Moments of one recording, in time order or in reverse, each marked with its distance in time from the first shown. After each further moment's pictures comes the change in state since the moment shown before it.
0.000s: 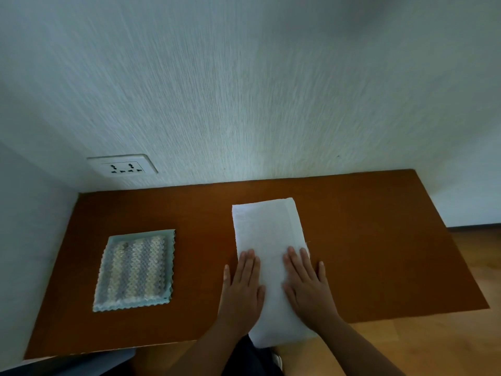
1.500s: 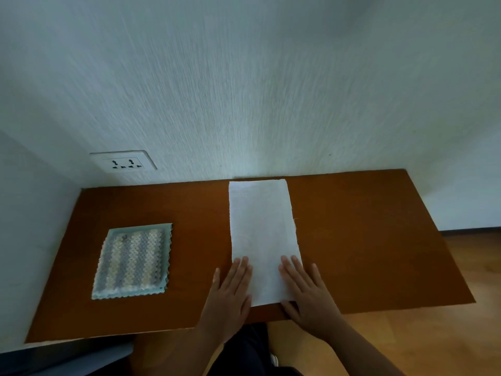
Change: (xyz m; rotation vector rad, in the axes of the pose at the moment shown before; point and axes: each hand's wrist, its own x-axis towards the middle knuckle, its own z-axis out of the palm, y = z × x) left_hand -0.035 -0.008 -0.004 -0.012 0.021 0.142; right_hand -0.036 0.020 -0.006 -0.068 -0.003 -0.253
